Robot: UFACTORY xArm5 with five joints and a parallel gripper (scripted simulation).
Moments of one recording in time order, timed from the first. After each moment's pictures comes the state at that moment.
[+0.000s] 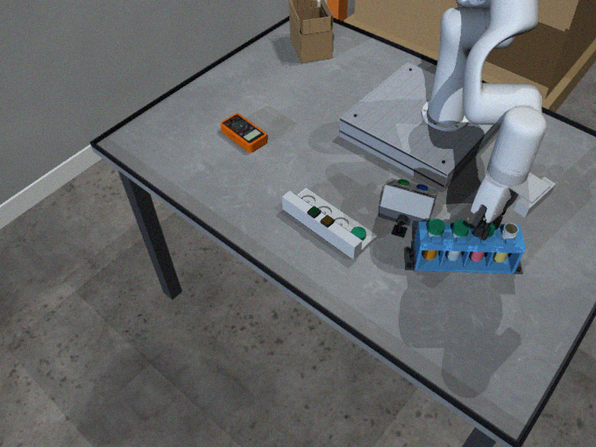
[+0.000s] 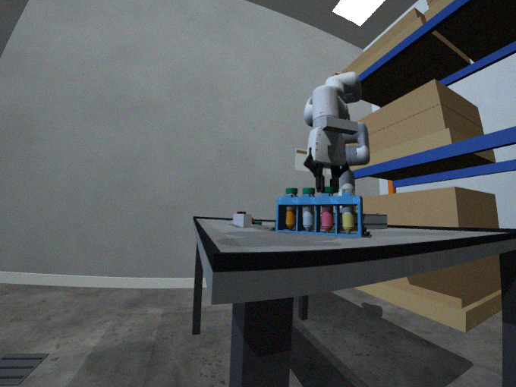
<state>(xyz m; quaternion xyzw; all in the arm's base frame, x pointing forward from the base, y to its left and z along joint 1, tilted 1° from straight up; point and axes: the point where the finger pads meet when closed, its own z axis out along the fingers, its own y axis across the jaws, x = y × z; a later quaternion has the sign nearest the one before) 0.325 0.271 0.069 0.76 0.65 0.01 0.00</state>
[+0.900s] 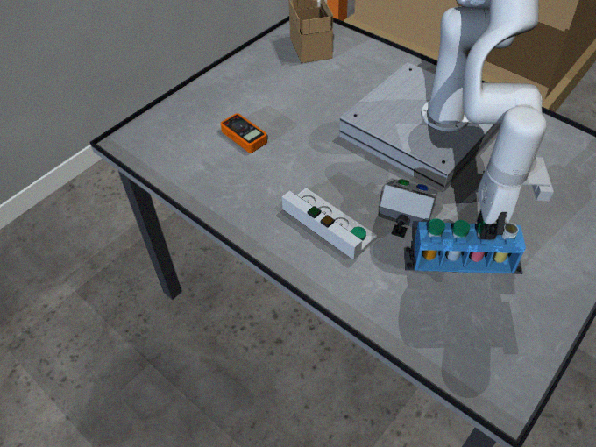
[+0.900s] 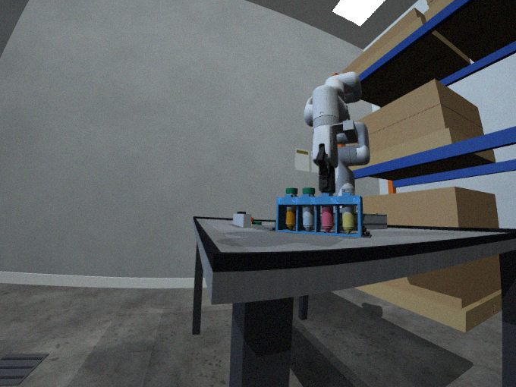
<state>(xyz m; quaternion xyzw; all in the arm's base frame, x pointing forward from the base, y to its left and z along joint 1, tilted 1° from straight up) 0.325 0.271 0.070 0.45 0.89 0.01 0.00</state>
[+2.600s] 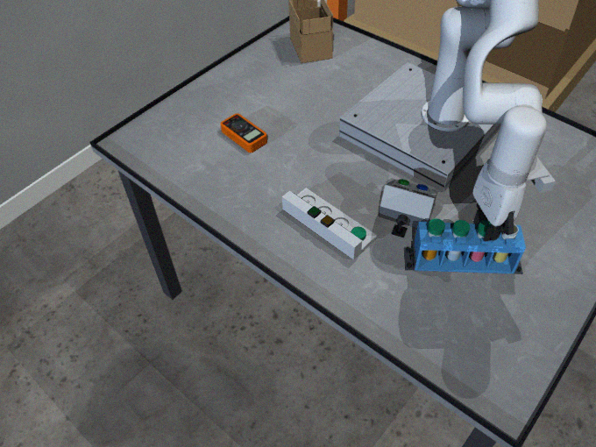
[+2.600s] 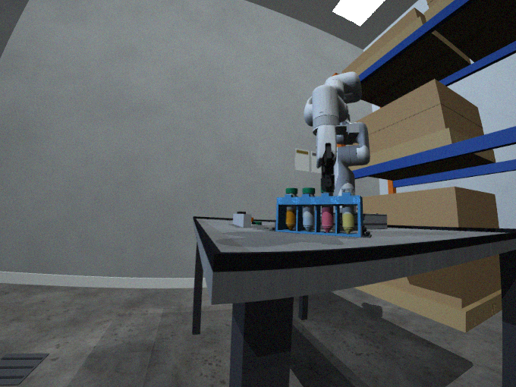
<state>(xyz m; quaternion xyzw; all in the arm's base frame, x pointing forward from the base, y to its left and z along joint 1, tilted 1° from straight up) 0.325 0.271 0.070 0.30 0.95 0.00 0.00</state>
